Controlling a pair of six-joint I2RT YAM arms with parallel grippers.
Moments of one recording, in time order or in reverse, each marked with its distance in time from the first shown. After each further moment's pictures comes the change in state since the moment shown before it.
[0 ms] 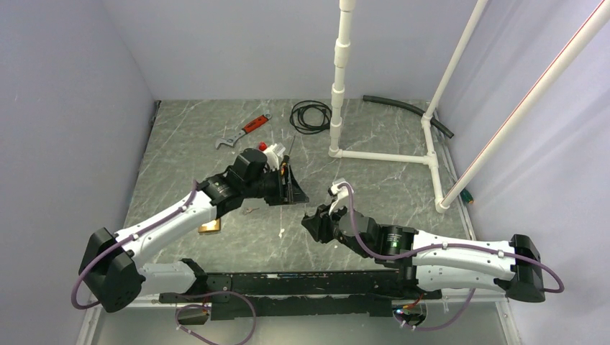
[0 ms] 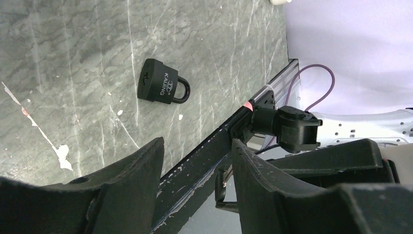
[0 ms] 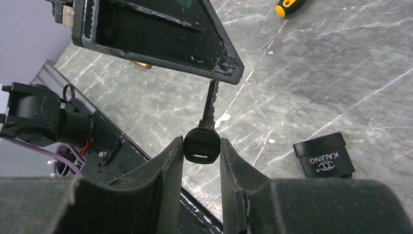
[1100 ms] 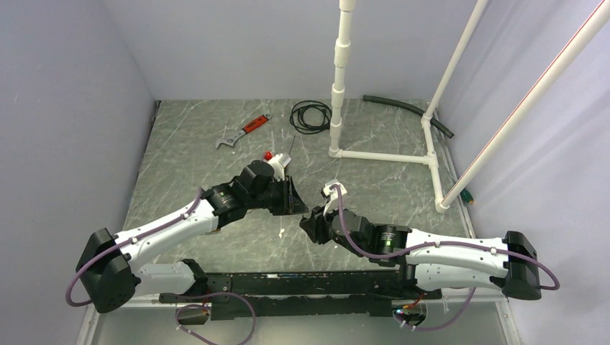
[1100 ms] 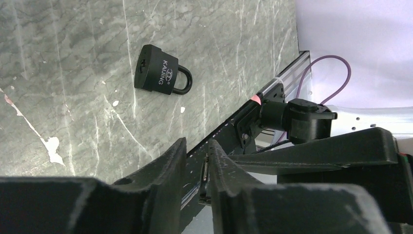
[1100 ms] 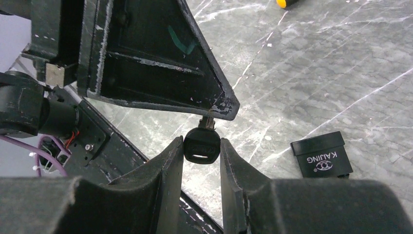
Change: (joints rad) left arm -0.120 -0.027 -0.051 0.027 -0.120 -0.024; right arm 0.000 0.059 0.013 -0.003 -0.023 -0.033
